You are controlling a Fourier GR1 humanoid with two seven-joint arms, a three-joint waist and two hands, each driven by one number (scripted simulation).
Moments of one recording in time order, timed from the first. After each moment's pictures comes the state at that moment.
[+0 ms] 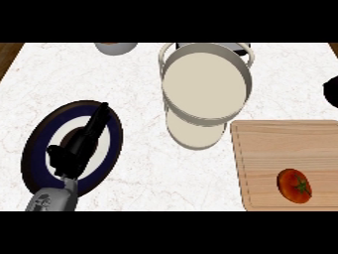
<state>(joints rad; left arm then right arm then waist) -0.11 0.12 -0.08 -1.37 0.02 -0.09 -0.08 -0.61 -0.46 -0.28 -1.78 0.28 0.52 0.52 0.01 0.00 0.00</state>
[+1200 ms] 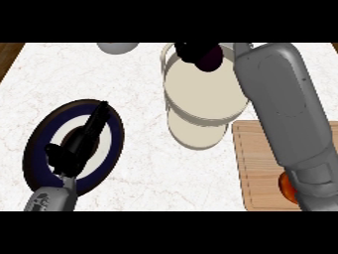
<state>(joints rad) -0.11 0.11 -0.06 -1.38 0.01 -0.12 -0.06 -1.13 -0.11 0.00 -1.14 0.48 0.23 0.61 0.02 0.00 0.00</state>
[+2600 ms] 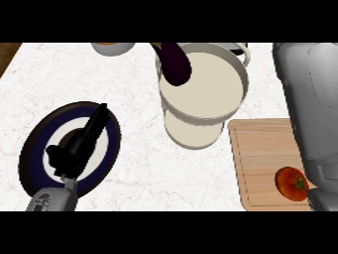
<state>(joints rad) -0.11 0.10 -0.04 -1.34 0.00 -0.12 -0.10 -1.10 -0.17 -0.15 -1.15 0.33 -0.16 0.79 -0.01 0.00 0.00</state>
